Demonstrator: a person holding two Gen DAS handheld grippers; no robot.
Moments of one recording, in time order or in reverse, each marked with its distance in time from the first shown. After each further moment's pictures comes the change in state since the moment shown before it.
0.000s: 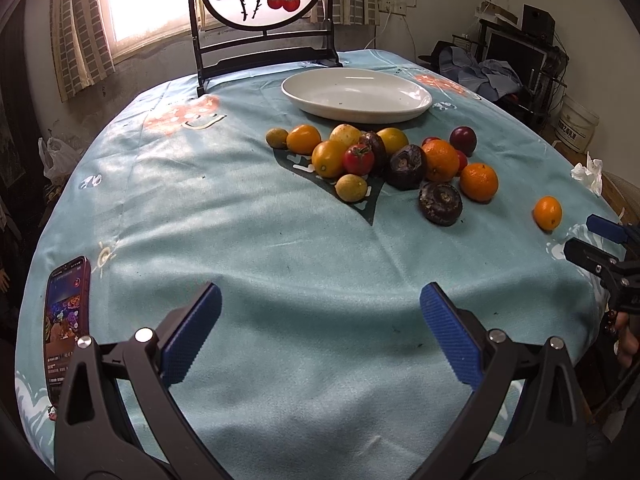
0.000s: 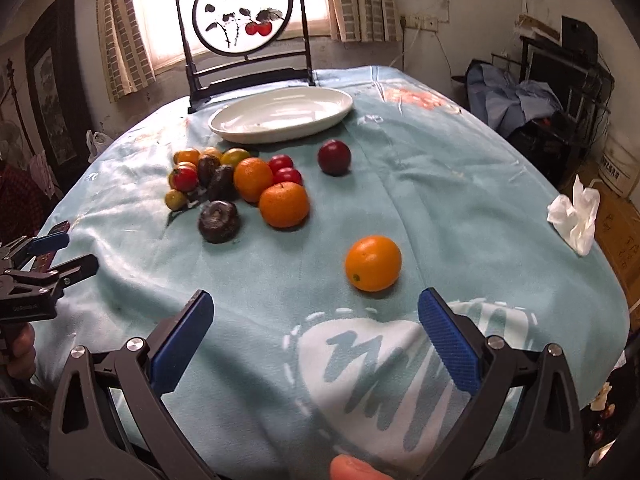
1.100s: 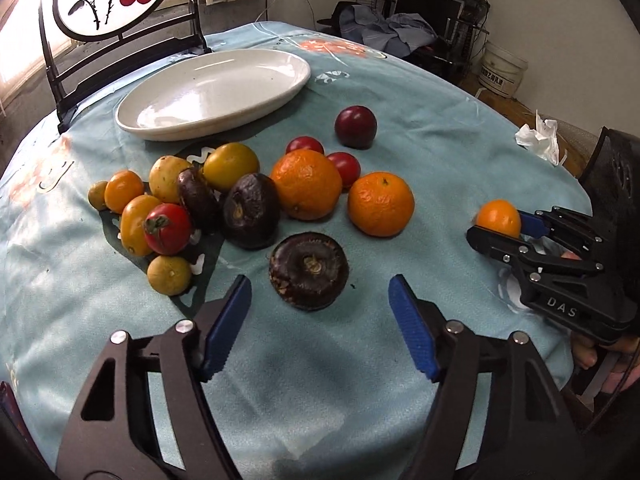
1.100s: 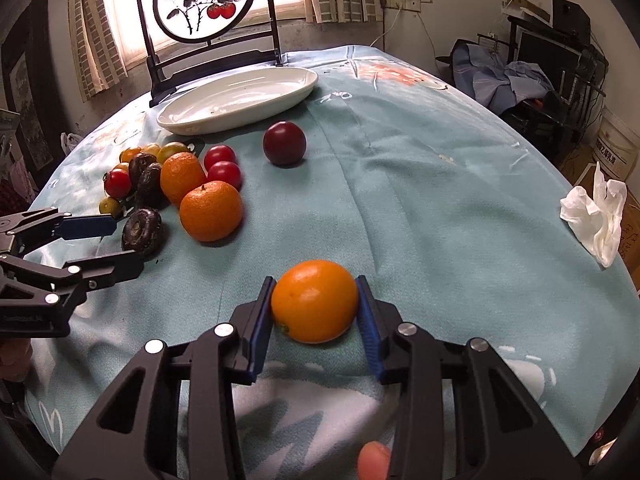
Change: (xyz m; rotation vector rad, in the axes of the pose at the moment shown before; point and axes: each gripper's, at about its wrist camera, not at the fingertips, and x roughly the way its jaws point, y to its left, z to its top) left arm 0.085 -0.095 0.063 0.220 0.120 -0.278; right arm 0.047 -0.027 0.013 0.024 0.035 -0.030
